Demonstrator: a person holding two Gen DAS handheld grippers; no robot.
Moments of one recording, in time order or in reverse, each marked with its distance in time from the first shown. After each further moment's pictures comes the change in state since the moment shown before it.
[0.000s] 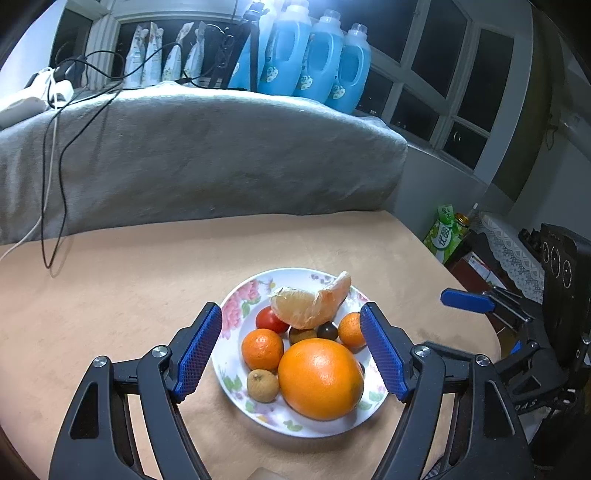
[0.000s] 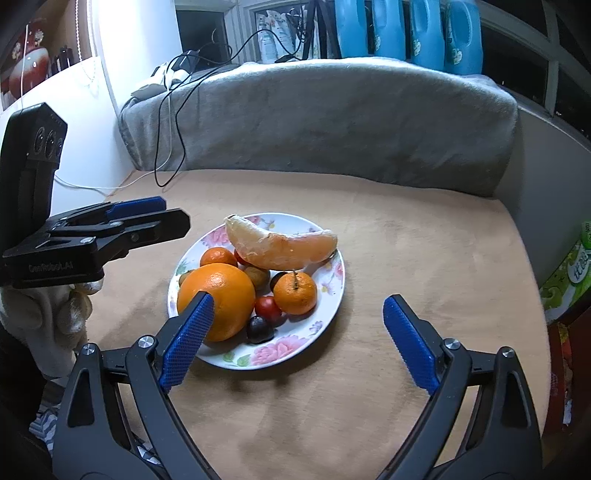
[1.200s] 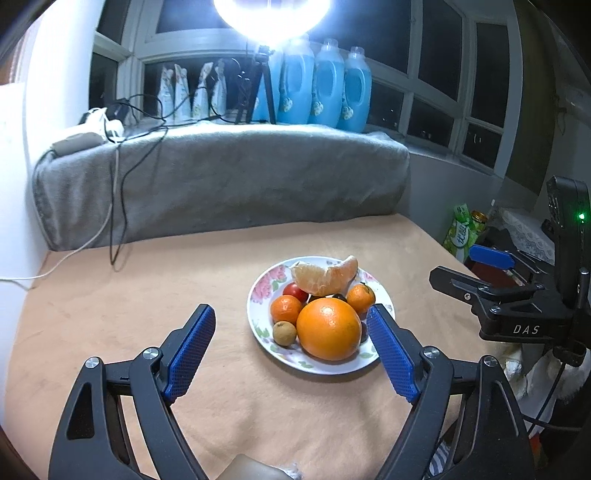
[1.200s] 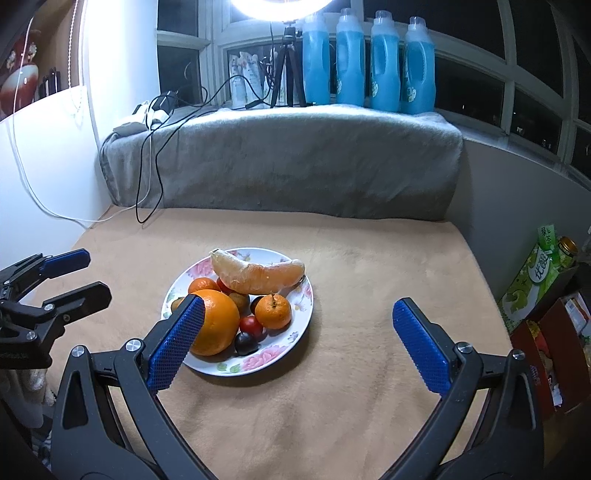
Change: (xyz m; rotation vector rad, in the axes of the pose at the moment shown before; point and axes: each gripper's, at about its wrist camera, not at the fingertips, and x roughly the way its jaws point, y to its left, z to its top) left arm -0.072 -0.028 -0.041 0.057 -0.105 0.175; right arm -0.049 0.009 -0.007 0.035 -0.160 -0.148
